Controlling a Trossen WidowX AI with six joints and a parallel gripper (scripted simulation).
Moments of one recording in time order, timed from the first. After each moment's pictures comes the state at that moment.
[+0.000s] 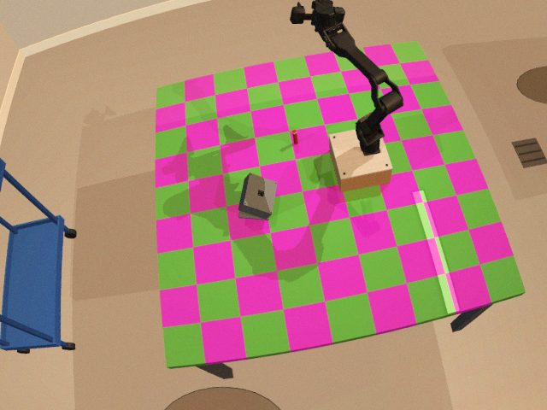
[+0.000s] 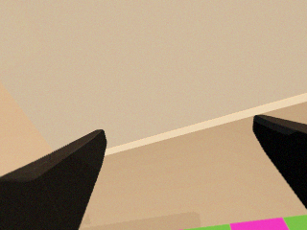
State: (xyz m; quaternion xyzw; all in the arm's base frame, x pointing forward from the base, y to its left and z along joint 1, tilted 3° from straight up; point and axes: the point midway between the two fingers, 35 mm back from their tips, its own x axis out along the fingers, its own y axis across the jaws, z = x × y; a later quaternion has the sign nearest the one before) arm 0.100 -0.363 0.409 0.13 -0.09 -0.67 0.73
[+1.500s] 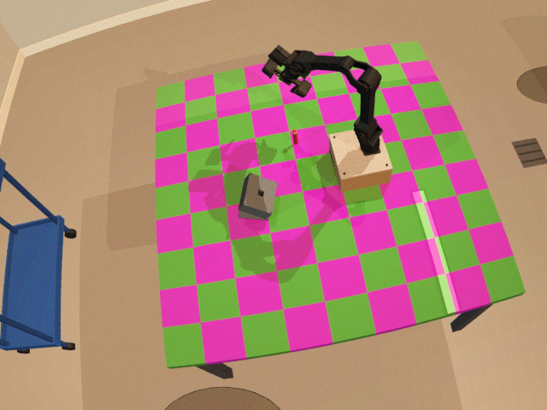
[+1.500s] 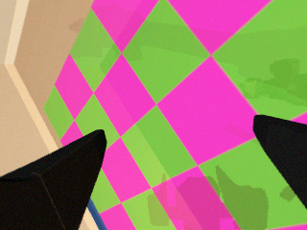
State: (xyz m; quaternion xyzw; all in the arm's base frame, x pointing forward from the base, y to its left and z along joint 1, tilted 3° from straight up) arm 0.261 -0.281 0.147 0.65 0.09 -0.57 0.50
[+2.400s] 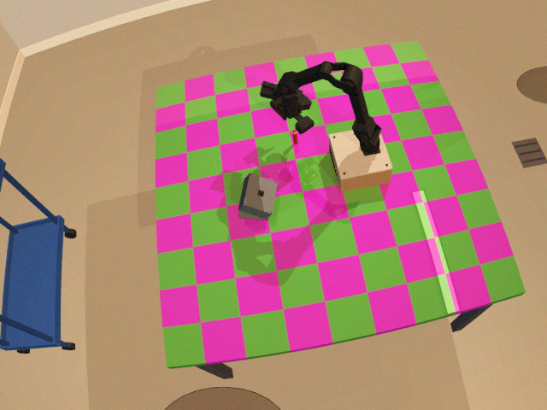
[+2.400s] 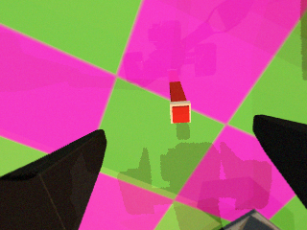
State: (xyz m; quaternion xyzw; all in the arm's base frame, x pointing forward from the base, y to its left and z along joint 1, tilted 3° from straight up) arm 0.262 -0.163 0.042 0.71 0.18 -0.66 0.19
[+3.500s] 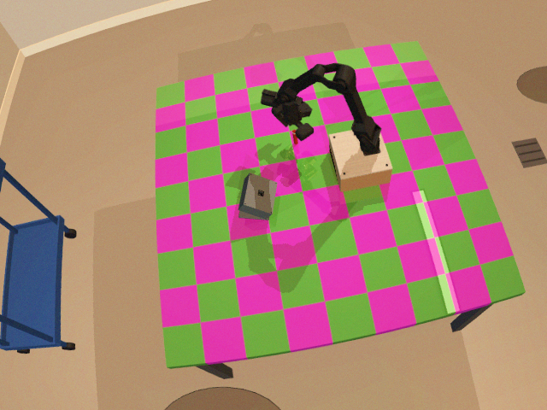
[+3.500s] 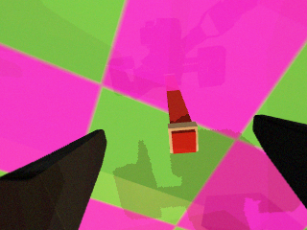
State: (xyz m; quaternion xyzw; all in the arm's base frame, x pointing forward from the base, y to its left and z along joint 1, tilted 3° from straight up) arm 0.265 -0.159 0.001 0.70 0.18 -0.66 0.17
